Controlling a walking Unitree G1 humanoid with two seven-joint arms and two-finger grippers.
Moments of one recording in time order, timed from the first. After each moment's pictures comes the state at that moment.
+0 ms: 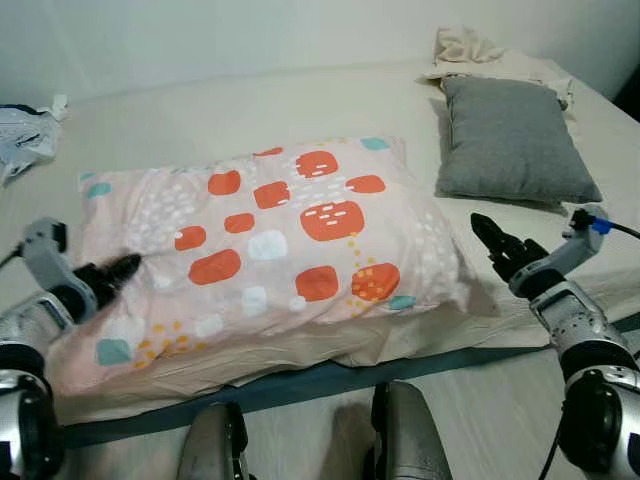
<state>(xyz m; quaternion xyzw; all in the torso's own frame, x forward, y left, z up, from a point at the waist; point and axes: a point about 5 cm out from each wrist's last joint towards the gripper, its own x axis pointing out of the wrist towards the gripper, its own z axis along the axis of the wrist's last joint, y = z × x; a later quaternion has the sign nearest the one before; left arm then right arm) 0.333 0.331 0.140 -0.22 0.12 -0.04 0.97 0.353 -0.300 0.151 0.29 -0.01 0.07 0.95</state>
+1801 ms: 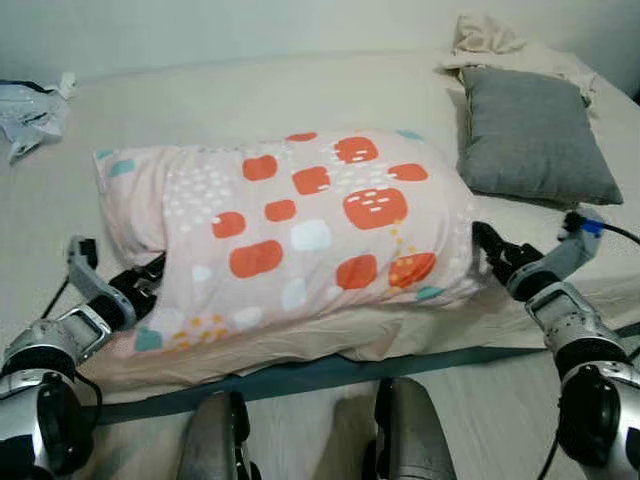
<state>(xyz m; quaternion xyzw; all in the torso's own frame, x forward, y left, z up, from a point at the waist) 0.334 0.272 0.112 -0.41 0.15 -0.19 0.88 0.359 -0.288 0.137 0.25 0.06 0.03 0.97</state>
